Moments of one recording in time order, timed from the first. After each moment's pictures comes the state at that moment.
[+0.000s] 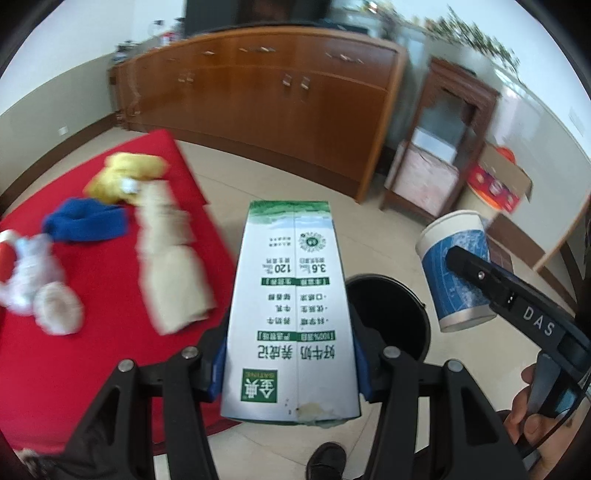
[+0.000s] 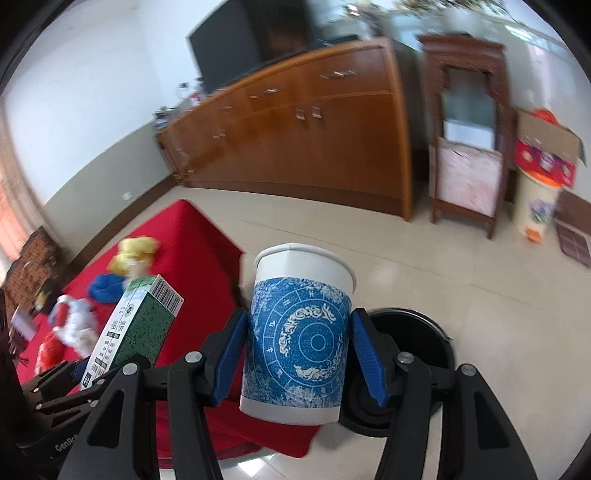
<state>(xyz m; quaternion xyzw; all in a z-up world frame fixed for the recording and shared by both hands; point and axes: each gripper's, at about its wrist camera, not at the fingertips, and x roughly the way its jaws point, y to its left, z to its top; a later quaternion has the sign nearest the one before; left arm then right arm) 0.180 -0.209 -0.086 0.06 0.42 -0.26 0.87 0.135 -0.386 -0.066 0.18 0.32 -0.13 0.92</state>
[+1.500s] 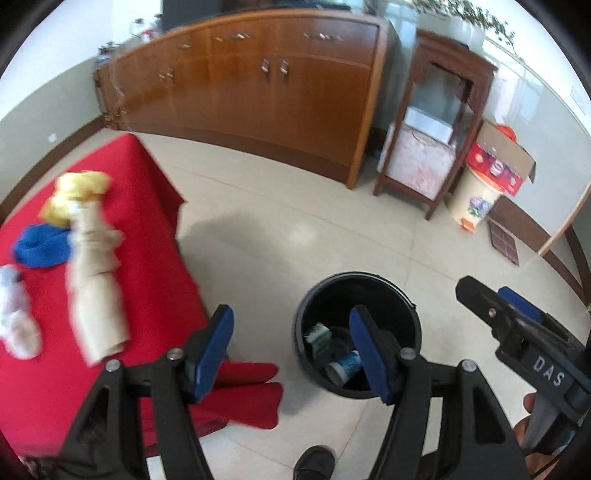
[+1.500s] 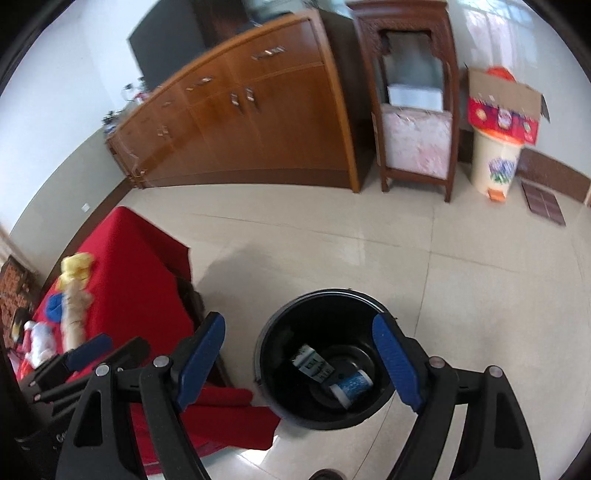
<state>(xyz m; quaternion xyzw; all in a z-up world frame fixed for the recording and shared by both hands) 0.176 -0.255 -0.075 0.08 0.44 -0.24 0.86 0.116 -0.449 -0.078 0.22 0.35 -0.18 0.89</state>
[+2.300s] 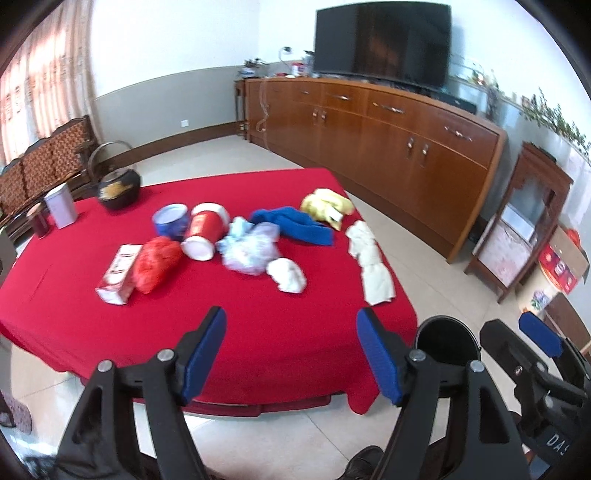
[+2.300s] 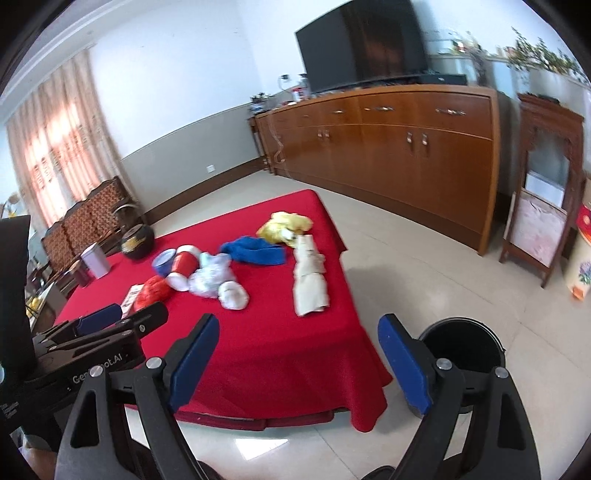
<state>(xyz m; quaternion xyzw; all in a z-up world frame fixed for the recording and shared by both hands) 0.093 -0.014 0.008 -0.01 0.36 -0.04 0.93 0.075 -0.200 0.032 0.10 0.30 0.04 0.95</state>
